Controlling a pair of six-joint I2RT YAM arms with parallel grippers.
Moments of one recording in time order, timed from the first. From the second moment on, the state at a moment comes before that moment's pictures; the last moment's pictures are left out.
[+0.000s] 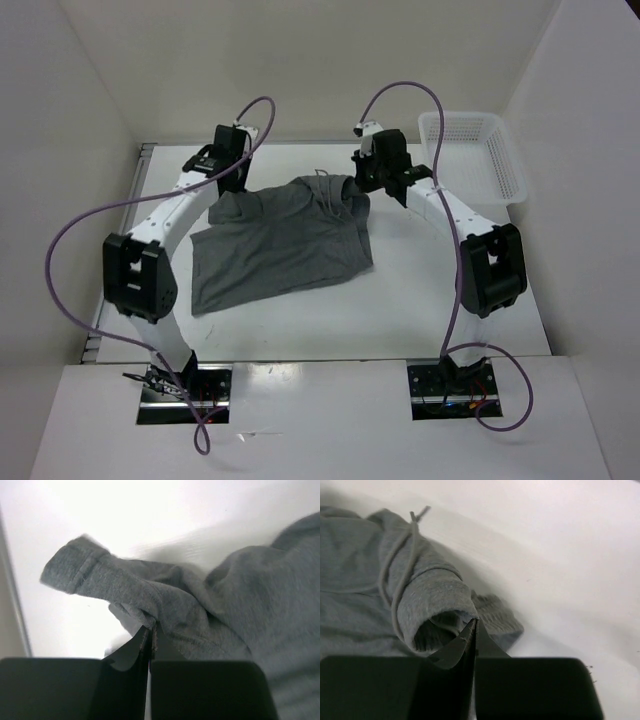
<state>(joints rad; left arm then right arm) -0.25 1.85 1.61 -0.60 -0.27 0.07 0.37 1.79 1.45 -0.27 -0.10 0.01</state>
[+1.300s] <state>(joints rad) -0.06 1.79 1.35 -0.81 -0.25 0.07 0.25 1.46 1.15 -0.43 -0.34 -0.21</state>
